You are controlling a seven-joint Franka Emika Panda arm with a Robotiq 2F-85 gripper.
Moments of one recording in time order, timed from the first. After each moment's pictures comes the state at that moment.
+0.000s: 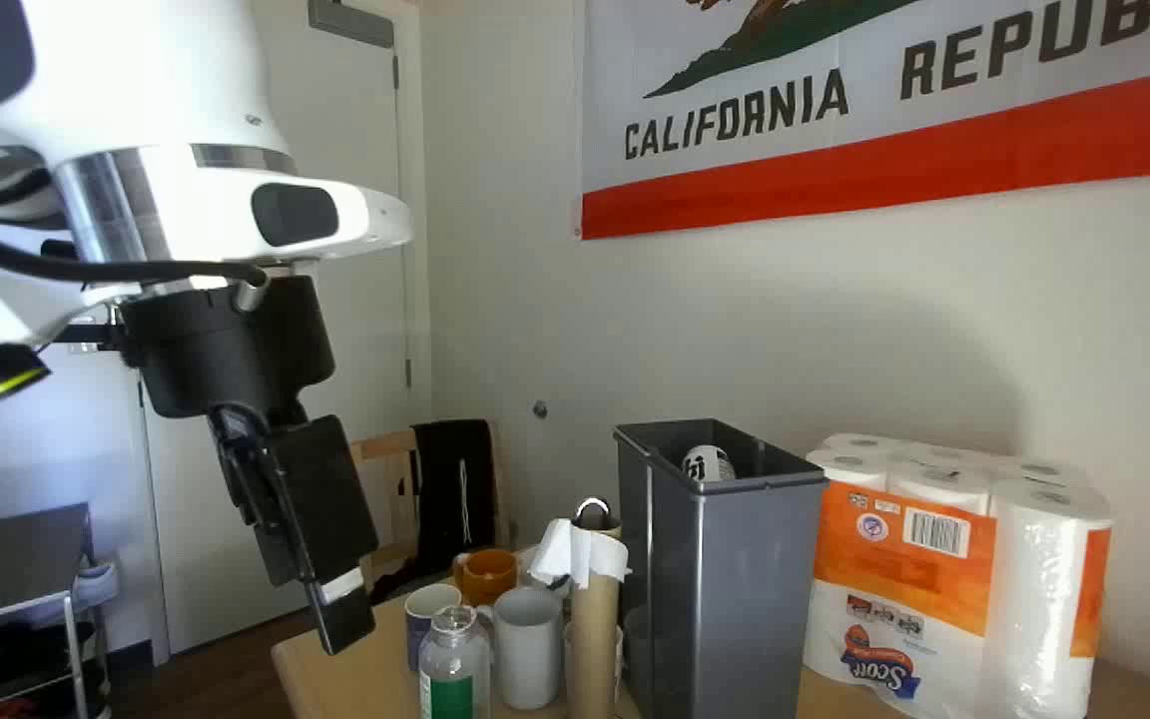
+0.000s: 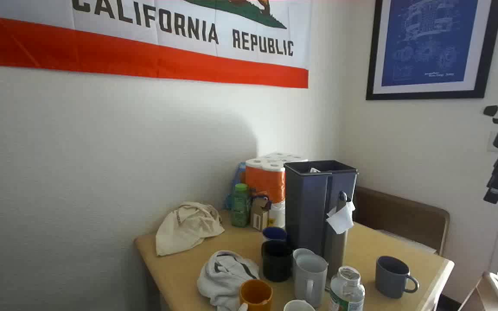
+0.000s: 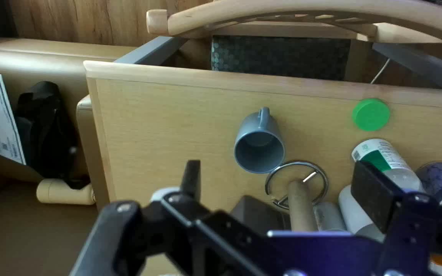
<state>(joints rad) -0.17 -0.86 -0.32 -2.68 -0.27 2.05 -0.41</state>
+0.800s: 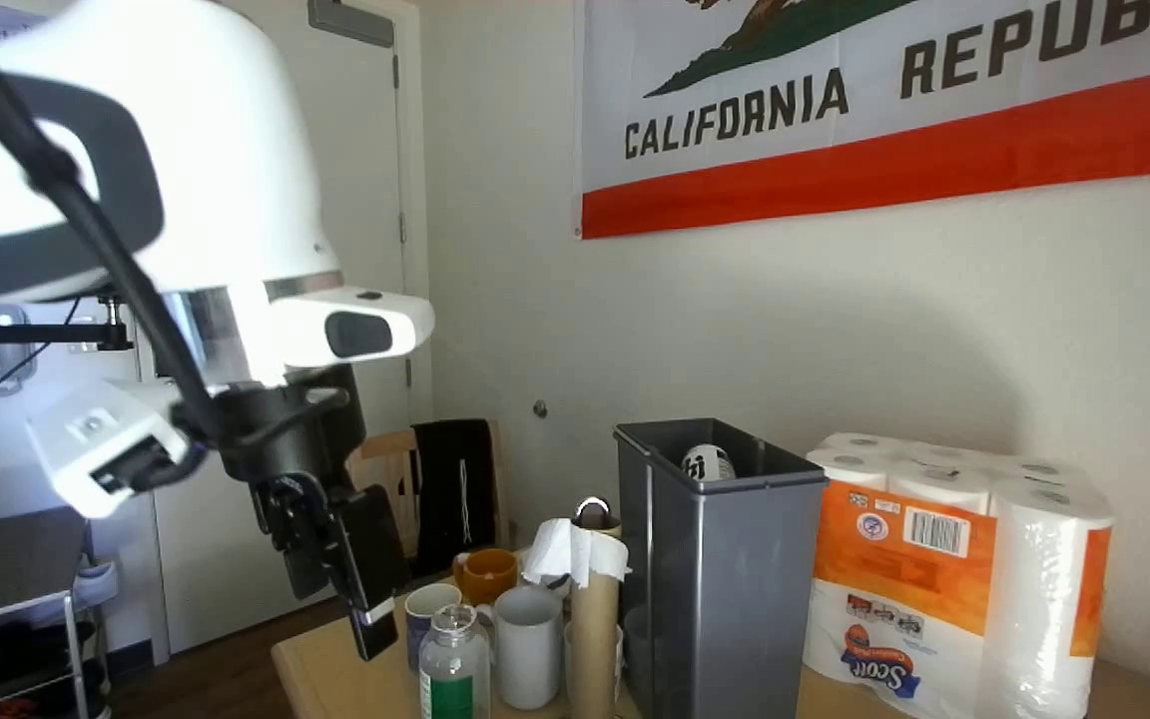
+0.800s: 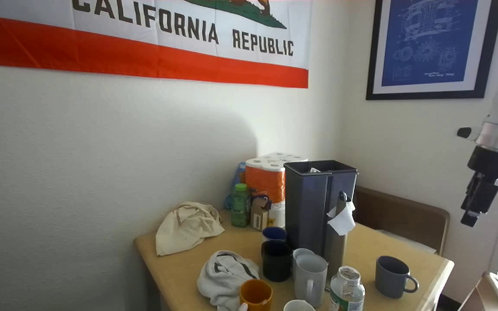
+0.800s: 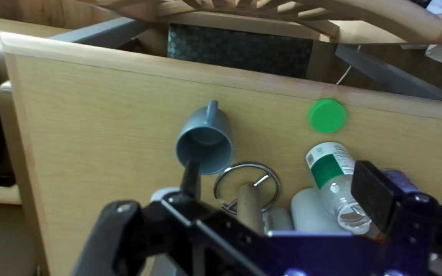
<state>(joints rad) -0.06 -0.78 -0.32 -2.76 -0.19 2.17 -0.41</state>
